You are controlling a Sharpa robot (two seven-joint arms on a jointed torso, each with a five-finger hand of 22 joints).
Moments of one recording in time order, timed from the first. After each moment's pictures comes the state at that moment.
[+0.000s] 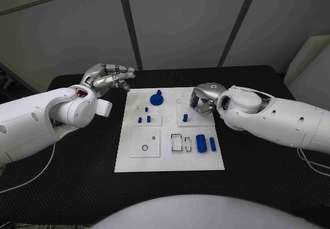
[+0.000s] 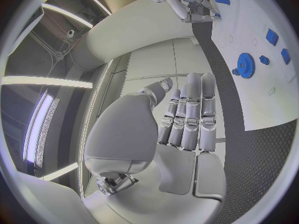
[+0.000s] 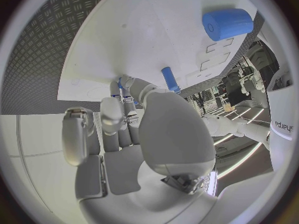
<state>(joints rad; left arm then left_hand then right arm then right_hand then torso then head) 1.18 -0.88 0.03 1.46 -0.17 -0.27 0.26 1.35 -0.14 0.46 -0.04 0.15 1.00 0.18 0.13 0.07 1.02 0.12 0.25 0.07 1.16 0.04 0.86 0.40 0.19 1.06 0.13 0.51 1.03 1.12 -0.76 0.00 1.45 -1.75 -0.19 -0.23 1.42 -0.11 0.51 -0.05 0.18 1.16 0.13 0.11 0.09 1.23 0.08 0.16 0.11 1.47 -0.02 1.11 1.06 0.04 1.47 0.09 1.49 1.31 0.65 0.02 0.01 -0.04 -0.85</state>
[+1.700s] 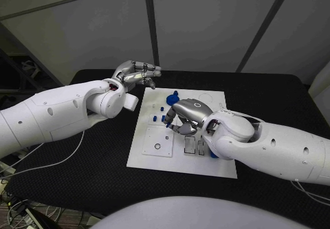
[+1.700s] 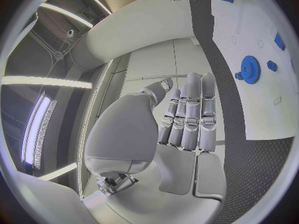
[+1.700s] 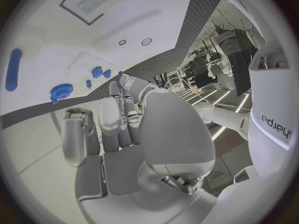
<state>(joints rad) 1.18 -0.80 0.03 1.40 -0.17 -0.28 0.26 1.35 -0.14 0.46 -0.04 0.15 0.99 0.18 0.13 0.07 1.00 0.13 0.25 0.07 1.16 0.04 0.85 0.39 0.19 1.06 0.13 0.51 1.03 1.08 -0.64 -0.03 1.67 -1.69 -0.33 -0.20 1.42 -0.11 0.51 -0.06 0.21 1.16 0.13 0.11 0.09 1.23 0.08 0.15 0.11 1.47 -0.02 1.13 1.07 0.04 1.47 0.09 1.50 1.31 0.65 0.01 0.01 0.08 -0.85</state>
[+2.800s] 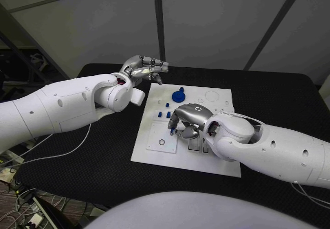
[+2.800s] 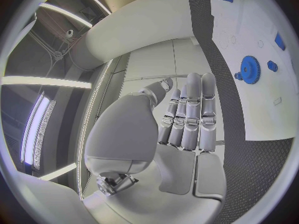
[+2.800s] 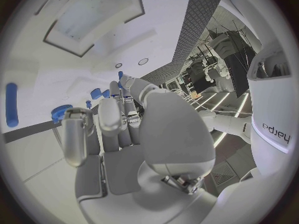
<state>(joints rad) 1.18 -0.80 0.03 1.39 -0.17 -0.28 0.26 1.35 -0.14 0.46 -0.04 0.15 0.99 0.18 0.13 0.07 1.00 0.13 0.25 0.07 1.15 0.04 0.85 0.39 0.19 1.06 0.13 0.51 1.03 1.07 -0.60 -0.05 1.63 -1.69 -0.23 -0.20 1.41 -0.11 0.51 -0.06 0.21 1.16 0.13 0.10 0.09 1.24 0.07 0.15 0.11 1.47 -0.02 1.13 1.07 0.04 1.47 0.09 1.50 1.31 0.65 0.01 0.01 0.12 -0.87</state>
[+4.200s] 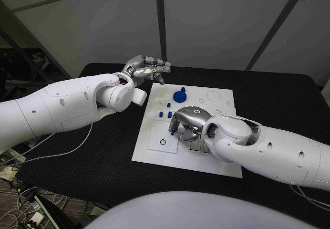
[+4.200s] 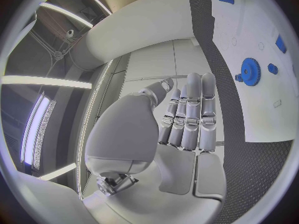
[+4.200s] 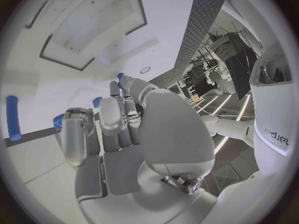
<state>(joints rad) 1.18 -0.80 0.03 1.40 -0.17 -0.28 0.26 1.36 -0.14 0.45 -0.04 0.15 1.00 0.18 0.13 0.07 1.00 0.13 0.25 0.07 1.15 0.04 0.85 0.39 0.19 1.06 0.13 0.51 1.03 1.06 -0.58 -0.05 1.61 -1.70 -0.19 -0.22 1.41 -0.11 0.50 -0.06 0.21 1.16 0.13 0.10 0.09 1.24 0.07 0.14 0.11 1.47 -0.02 1.13 1.07 0.04 1.47 0.09 1.50 1.31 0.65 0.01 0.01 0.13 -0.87</state>
